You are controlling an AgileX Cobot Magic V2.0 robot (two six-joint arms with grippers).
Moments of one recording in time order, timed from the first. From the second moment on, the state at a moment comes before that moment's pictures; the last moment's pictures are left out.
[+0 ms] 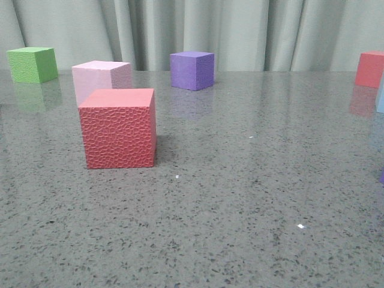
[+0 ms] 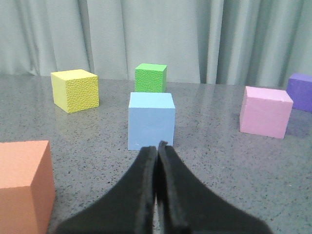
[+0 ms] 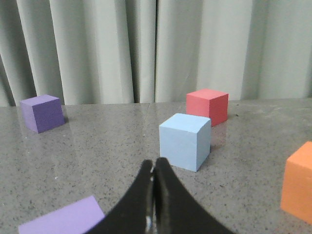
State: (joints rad) left arm -0.02 0.00 -0.04 0.14 0.13 -0.18; right arm 0.04 -0.01 -0.09 0.00 0.11 0.11
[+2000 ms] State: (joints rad) left arm -0.02 0.61 -0.80 0.10 0.91 -0.14; right arm 0.04 0.46 -0.74 0.03 0.85 0.11
